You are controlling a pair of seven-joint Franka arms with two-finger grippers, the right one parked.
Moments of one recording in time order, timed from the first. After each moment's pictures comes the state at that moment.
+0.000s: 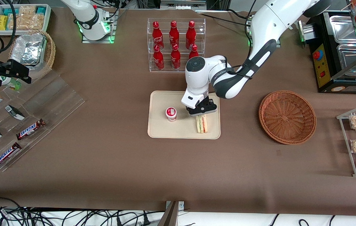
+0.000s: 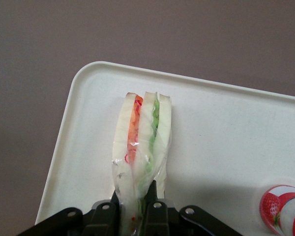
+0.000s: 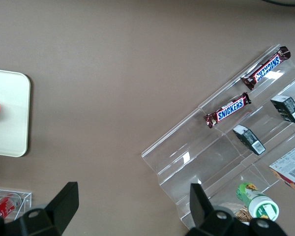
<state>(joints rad) -0.18 0.72 -0.61 -1.71 0.81 2.24 -1.42</state>
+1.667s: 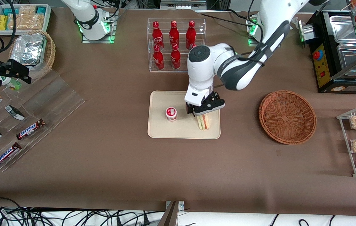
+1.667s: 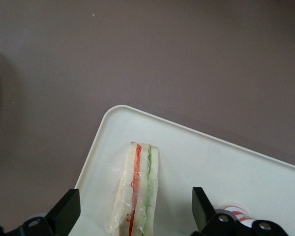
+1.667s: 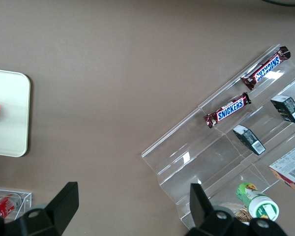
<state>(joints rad) -0.16 0.56 -0.63 -1.61 0.65 2.08 -1.40</state>
